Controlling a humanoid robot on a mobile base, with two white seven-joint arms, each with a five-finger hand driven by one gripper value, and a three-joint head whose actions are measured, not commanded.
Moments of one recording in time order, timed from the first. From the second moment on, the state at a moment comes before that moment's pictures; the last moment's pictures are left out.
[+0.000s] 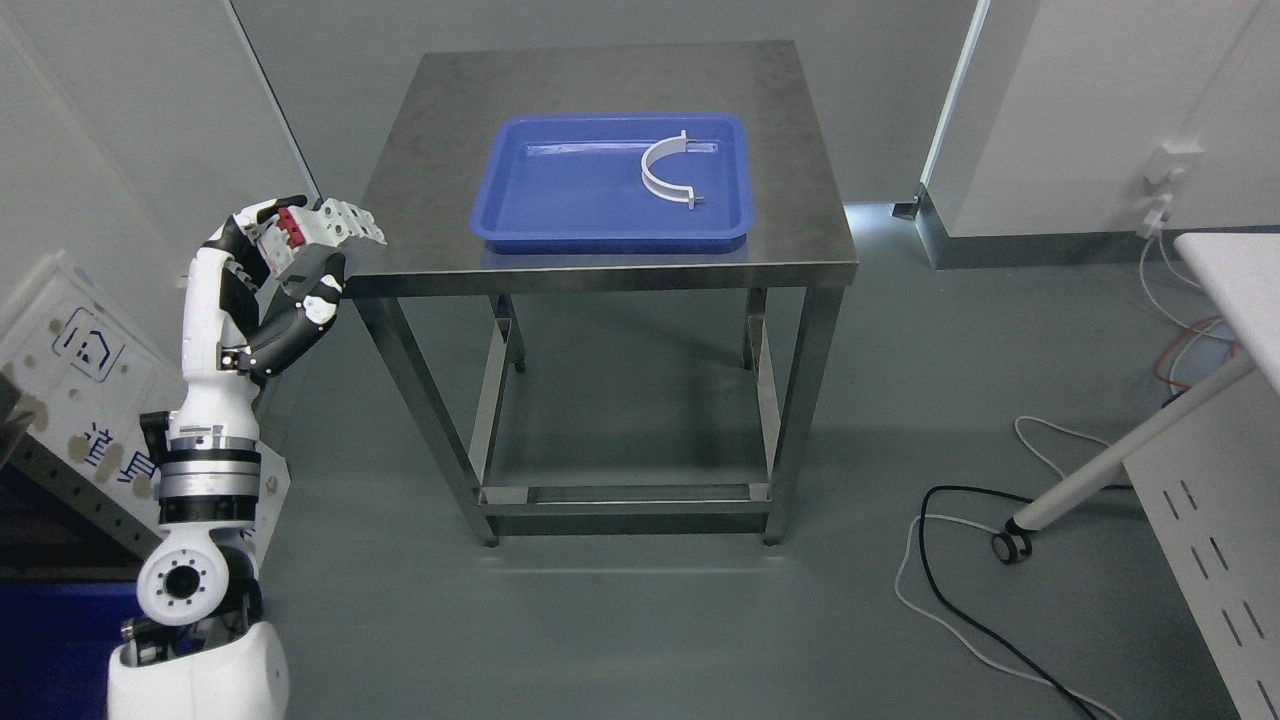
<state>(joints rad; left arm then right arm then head) -0.48 0.00 0.27 -1.58 -0.12 -0.19 -0.21 0.09 0.00 0.00 -0.24 0.07 0.05 -0.13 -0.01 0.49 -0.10</state>
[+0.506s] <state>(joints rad) -0.48 0.00 0.24 -1.62 -0.12 -0.19 -0.21 0.09 0.00 0.00 -0.24 0.07 0.05 -0.13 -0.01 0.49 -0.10</state>
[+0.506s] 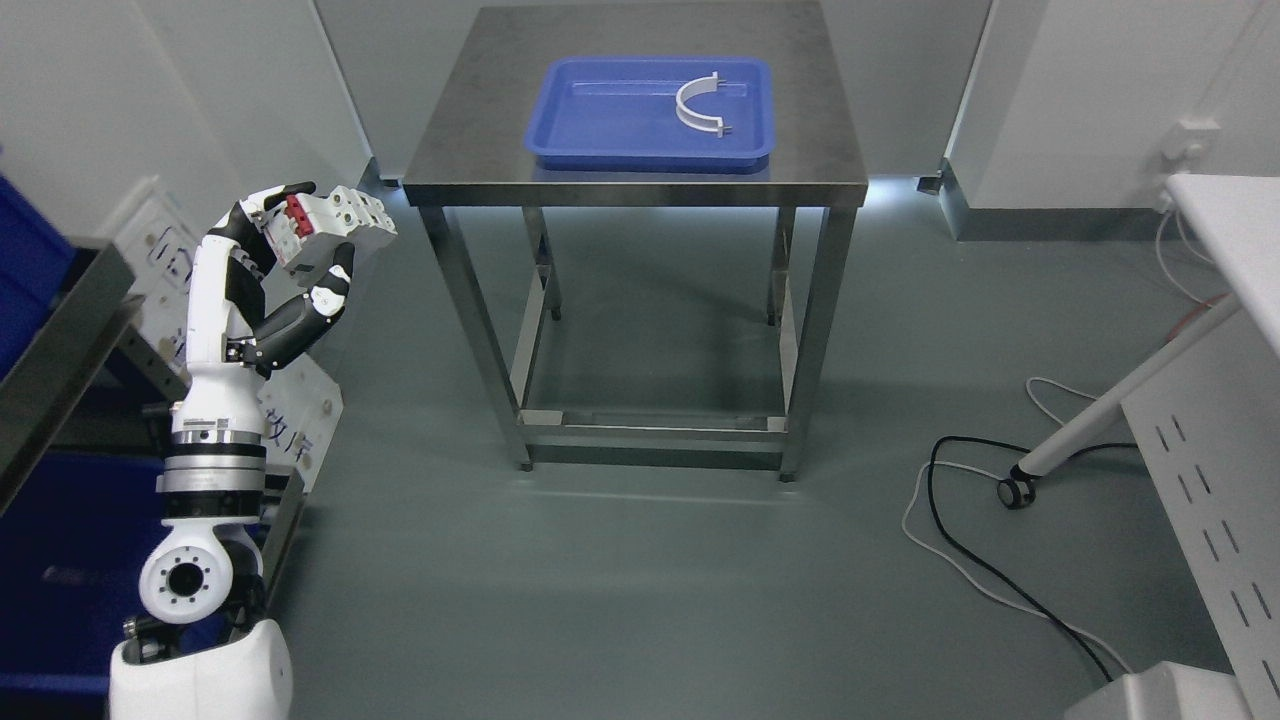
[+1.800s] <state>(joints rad) -0.57 0.01 0.15 -1.66 -0.13 -0.23 -0.23 0.09 0.00 0.00 -0.24 0.07 0.05 -0.14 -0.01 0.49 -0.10</state>
